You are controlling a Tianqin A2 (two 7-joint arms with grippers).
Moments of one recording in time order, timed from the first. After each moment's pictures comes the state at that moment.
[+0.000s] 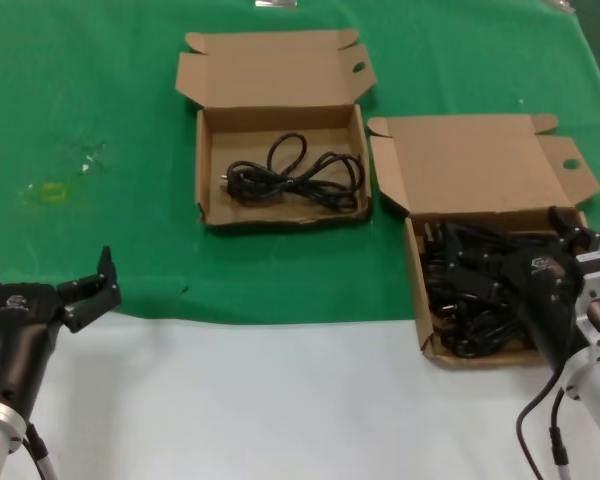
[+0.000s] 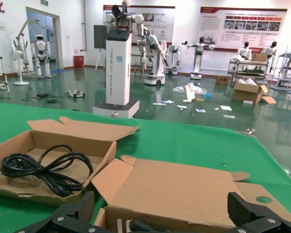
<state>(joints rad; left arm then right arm) 0.00 -0.30 1.60 -1.60 -1.80 0.00 0.00 0.06 0.29 -1.65 1.54 1.81 -0.02 -0.03</state>
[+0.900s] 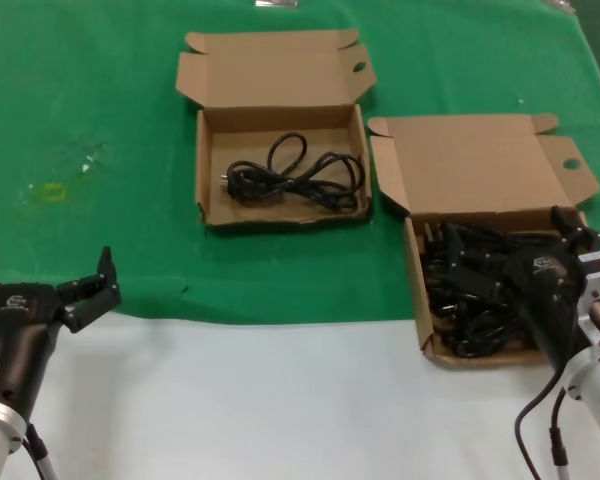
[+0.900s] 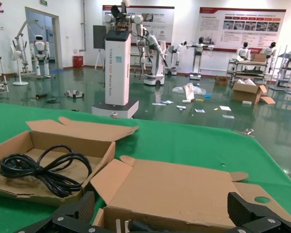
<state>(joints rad) 0.00 -0.30 1.60 -1.60 -1.80 0.00 0.00 0.04 0.29 -1.64 1.55 1.81 -0.02 -0.02</state>
